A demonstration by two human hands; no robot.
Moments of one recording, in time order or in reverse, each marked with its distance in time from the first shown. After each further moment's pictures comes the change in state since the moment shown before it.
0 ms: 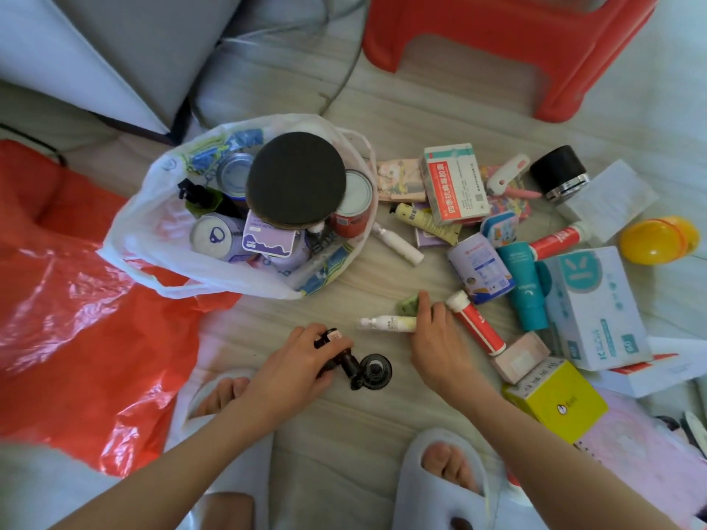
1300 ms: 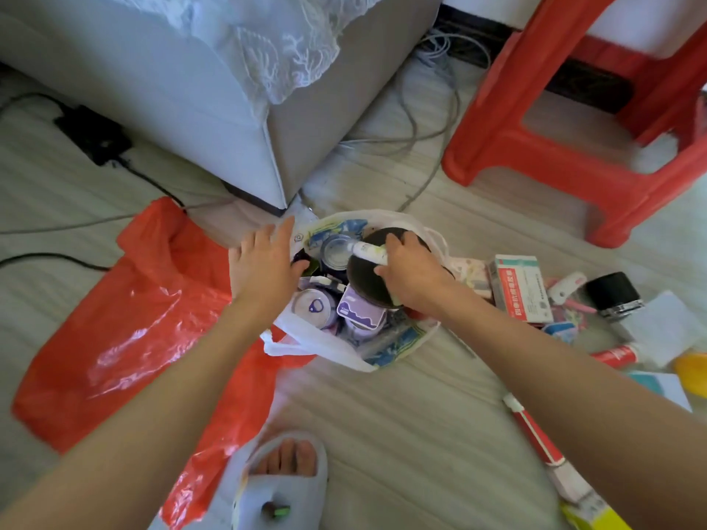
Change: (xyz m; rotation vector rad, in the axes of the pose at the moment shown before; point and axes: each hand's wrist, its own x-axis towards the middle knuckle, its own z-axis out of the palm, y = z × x) left_hand 0.055 -0.088 -0.193 0.270 0.387 -0.651; right_hand 0.090 -0.193 -0.168 -0.060 0.043 -0.278
